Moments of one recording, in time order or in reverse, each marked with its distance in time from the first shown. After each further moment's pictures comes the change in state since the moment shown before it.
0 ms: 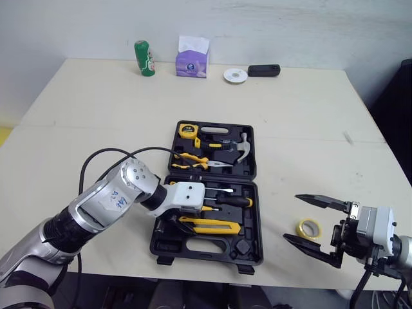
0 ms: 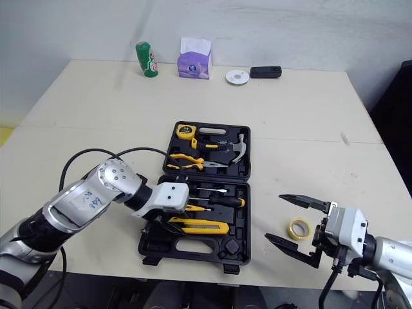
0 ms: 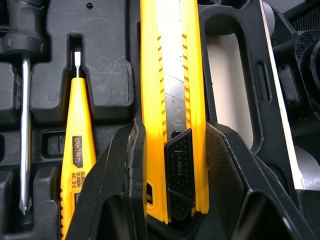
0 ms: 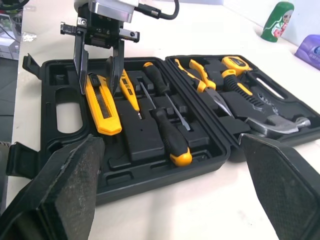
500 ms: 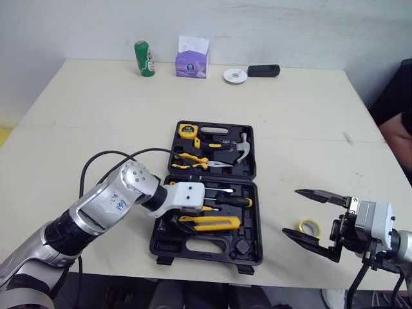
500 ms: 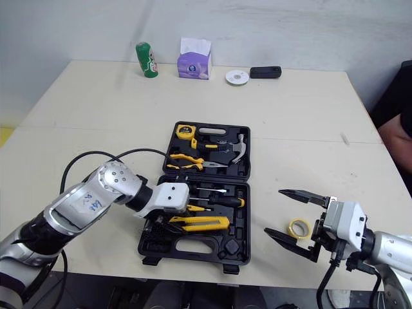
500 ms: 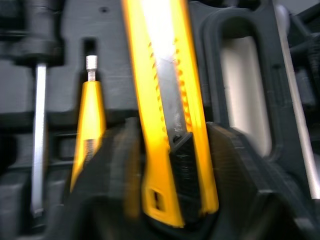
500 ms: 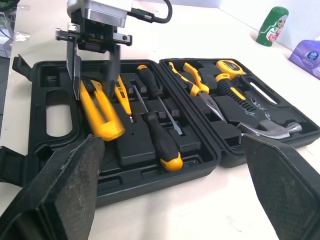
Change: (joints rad) left arm 0.022 -0.031 0.025 0.006 0.014 -0.027 0.034; right arm -0.044 0.000 0.003 0.001 -0.011 0.034 -0.010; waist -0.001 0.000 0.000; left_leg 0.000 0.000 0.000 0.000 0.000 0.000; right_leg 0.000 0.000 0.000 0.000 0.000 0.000
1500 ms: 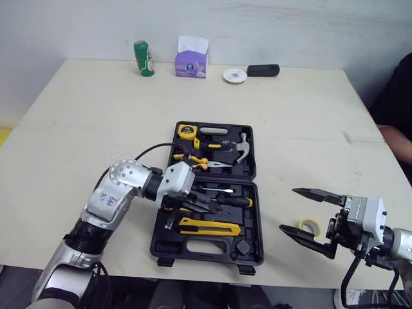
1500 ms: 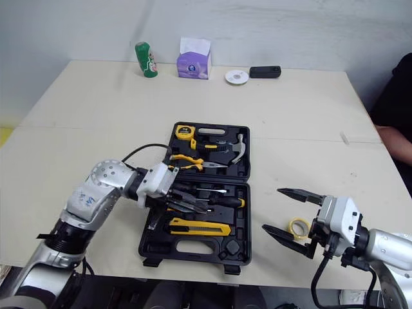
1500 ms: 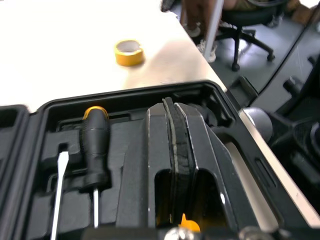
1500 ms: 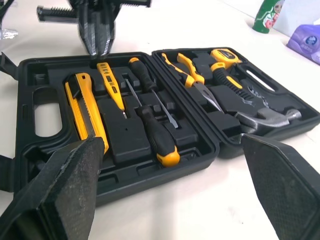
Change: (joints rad) left arm 0.164 -0.243 0.279 0.299 -0.201 -0.616 -0.181; right arm -0.006 0.001 0.021 0.000 -0.017 0.047 -0.038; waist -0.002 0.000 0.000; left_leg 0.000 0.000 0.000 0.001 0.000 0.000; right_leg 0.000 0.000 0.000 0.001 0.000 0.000
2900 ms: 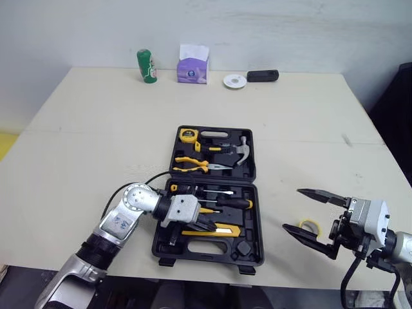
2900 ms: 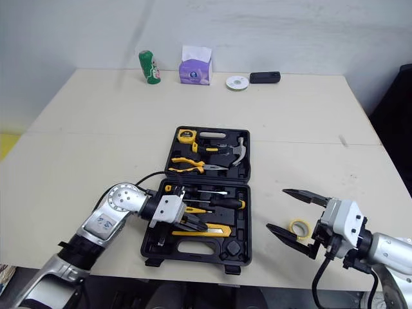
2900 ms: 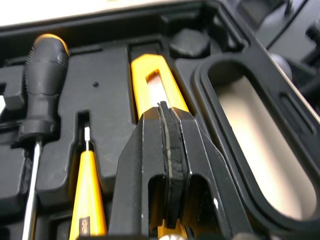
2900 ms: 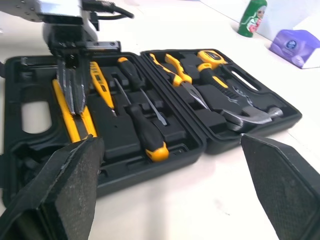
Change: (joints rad) left arm 0.087 -0.047 -0.087 0.149 0.156 -0.205 0.111; right arm 0.032 0.024 -0.035 0.067 -0.027 -0.092 -0.018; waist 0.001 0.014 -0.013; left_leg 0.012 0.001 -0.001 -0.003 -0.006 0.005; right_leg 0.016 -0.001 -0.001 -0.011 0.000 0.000
